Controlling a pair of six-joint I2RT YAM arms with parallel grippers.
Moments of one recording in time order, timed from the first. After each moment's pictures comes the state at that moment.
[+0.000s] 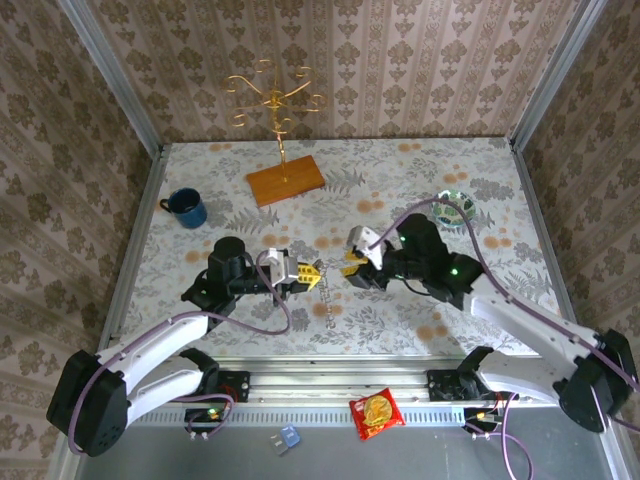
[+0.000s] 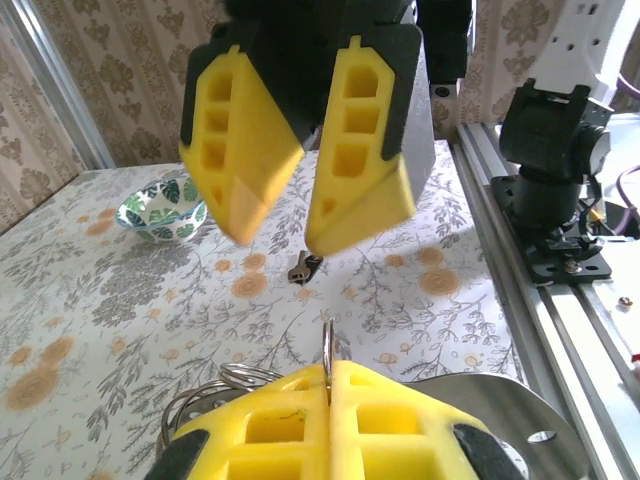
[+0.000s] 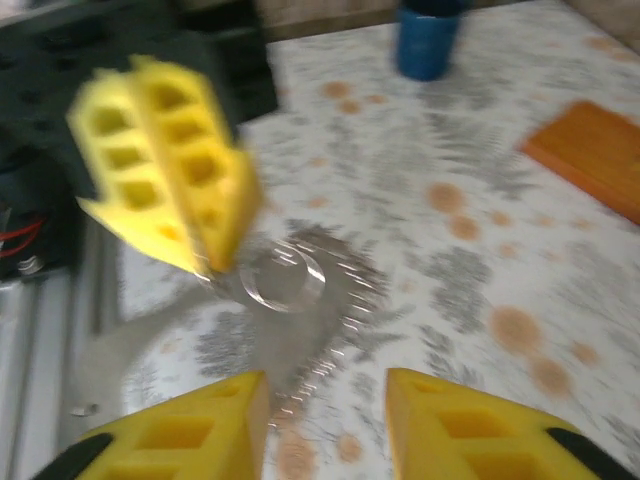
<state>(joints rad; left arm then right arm) -0.62 0.98 0.45 0.29 0.88 0.34 0.65 1.06 0.79 -0.24 -0.41 -0.27</state>
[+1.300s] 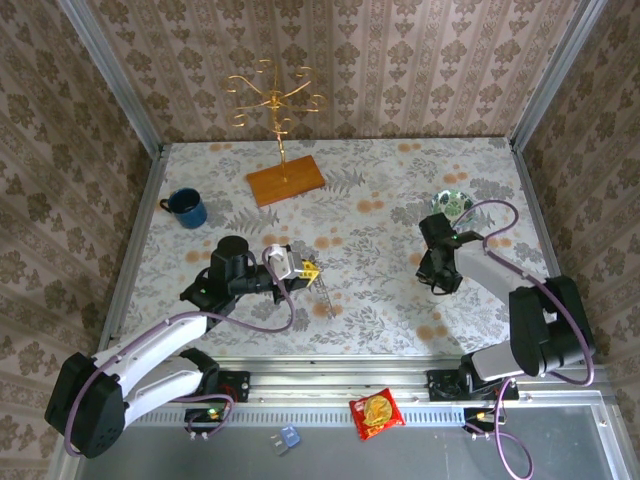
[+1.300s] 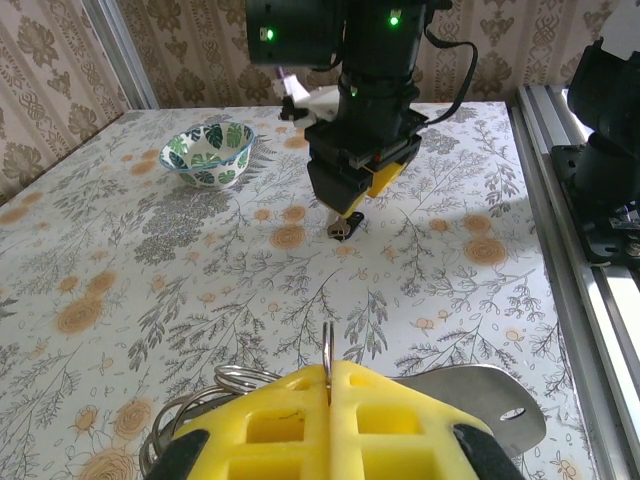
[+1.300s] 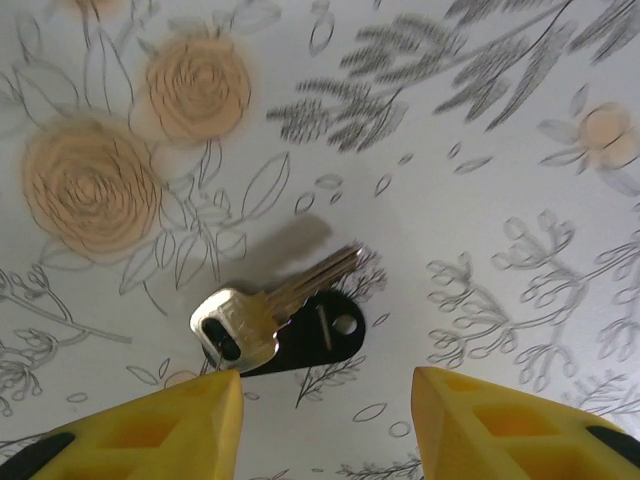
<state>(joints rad) -0.63 0.97 0.48 0.16 0.74 0.36 0.26 1.44 0.79 -0.73 0.14 0.84</state>
